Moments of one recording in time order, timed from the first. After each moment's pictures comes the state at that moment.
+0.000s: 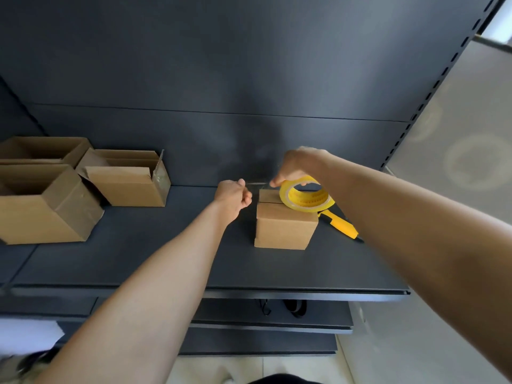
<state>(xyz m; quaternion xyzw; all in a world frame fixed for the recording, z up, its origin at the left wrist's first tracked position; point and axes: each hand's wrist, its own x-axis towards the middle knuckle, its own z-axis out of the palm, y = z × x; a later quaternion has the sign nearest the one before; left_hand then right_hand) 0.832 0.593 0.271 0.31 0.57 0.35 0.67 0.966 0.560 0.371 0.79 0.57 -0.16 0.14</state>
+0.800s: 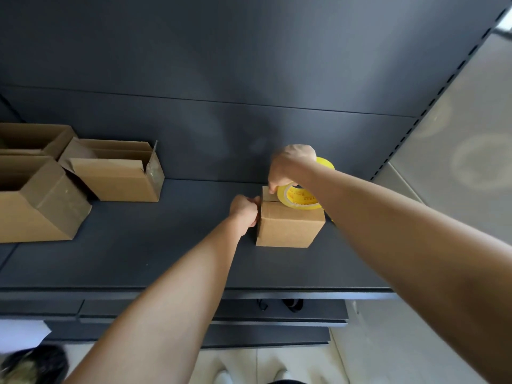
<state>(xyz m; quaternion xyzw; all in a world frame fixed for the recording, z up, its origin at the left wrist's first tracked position) 0.843 0.584 0.216 0.45 0.60 0.21 0.63 0.940 0.583 0.341 0.78 0.58 -0.03 0.21</state>
